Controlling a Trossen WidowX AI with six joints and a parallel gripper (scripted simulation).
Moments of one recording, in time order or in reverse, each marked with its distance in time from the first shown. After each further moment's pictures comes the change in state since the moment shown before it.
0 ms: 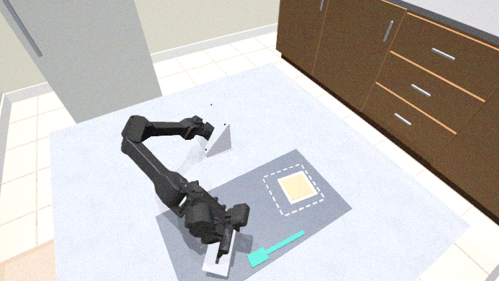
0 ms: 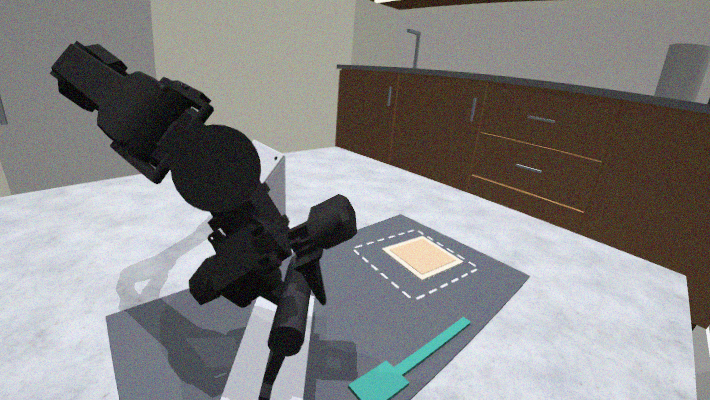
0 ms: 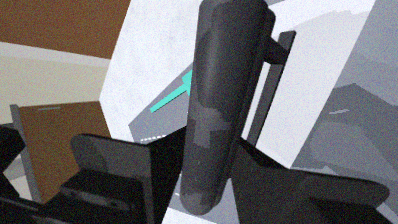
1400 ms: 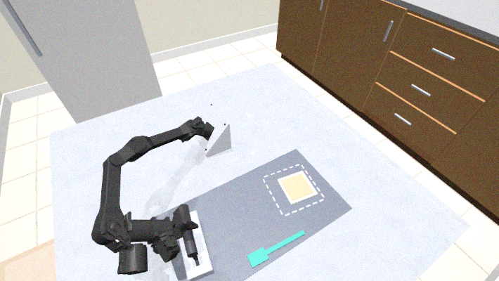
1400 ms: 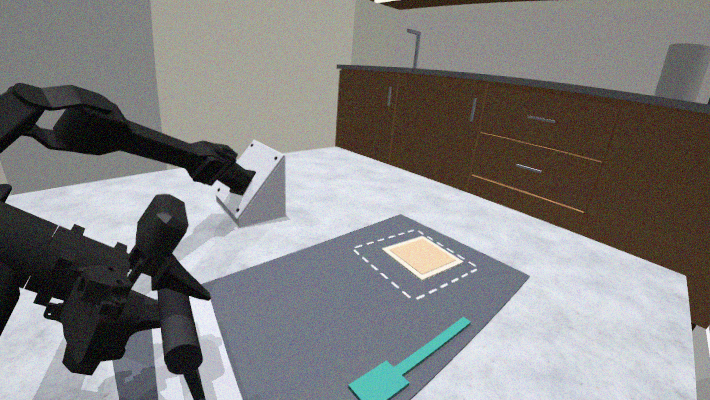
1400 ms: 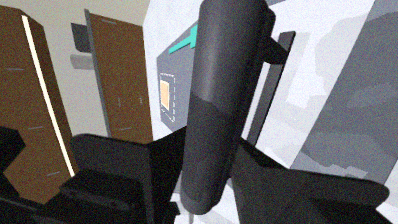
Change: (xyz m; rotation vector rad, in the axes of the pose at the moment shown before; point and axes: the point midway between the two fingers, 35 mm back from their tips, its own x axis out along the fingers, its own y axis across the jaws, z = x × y) arm -0.060 -0.112 0.032 -0.357 0.398 0.334
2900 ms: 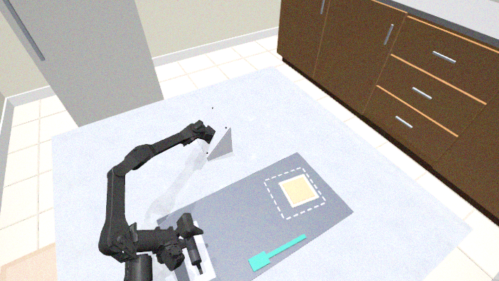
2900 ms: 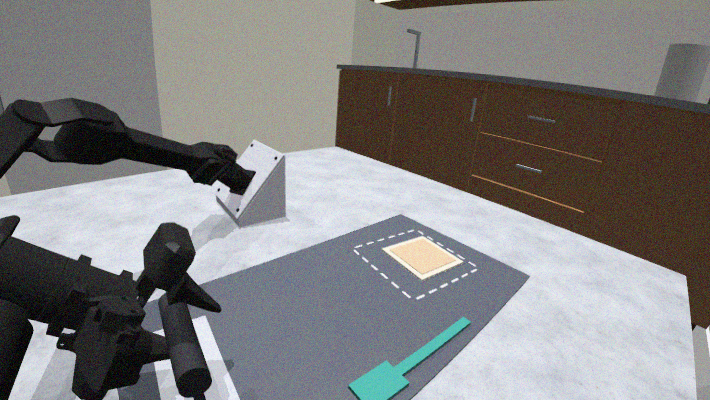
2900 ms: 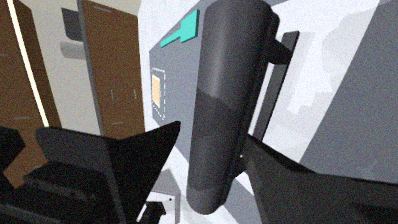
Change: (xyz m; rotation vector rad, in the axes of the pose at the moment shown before) arm 0.018 -0.023 0.005 -0.057 0.024 -0.015
